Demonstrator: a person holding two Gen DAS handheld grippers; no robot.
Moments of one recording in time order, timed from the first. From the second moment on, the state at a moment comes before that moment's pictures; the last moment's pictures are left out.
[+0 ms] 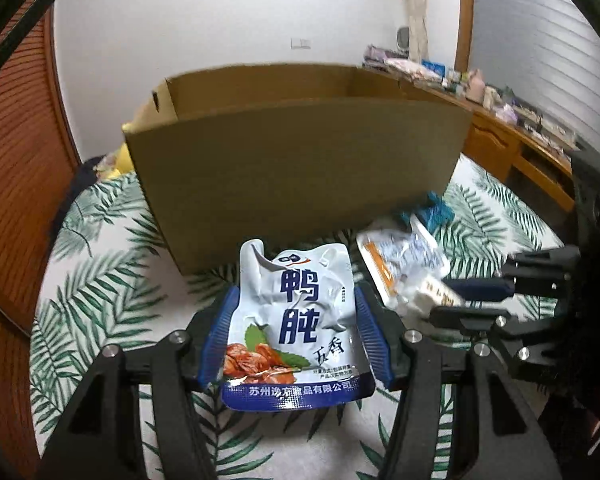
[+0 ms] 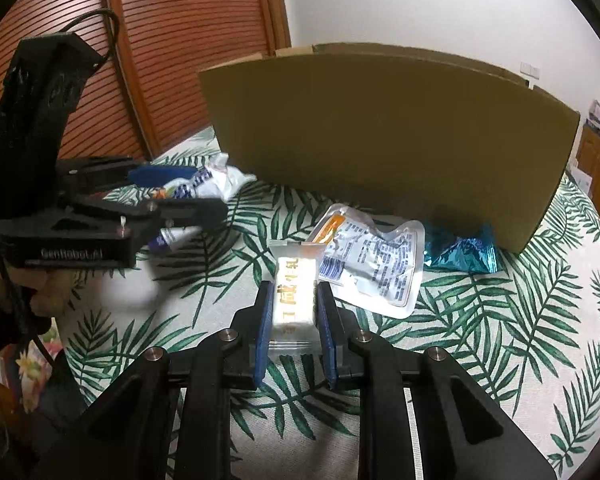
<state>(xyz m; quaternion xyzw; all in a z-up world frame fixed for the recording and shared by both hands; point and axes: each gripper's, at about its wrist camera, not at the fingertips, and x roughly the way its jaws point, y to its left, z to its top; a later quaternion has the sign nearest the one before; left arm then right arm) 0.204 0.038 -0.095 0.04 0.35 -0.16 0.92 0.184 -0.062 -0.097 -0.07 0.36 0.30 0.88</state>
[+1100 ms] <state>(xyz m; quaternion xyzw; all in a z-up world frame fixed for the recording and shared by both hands) 0.191 0.041 -0.001 0.00 0.27 -0.15 0.95 0.153 -0.084 -0.013 -0.07 0.27 0.28 0.92</state>
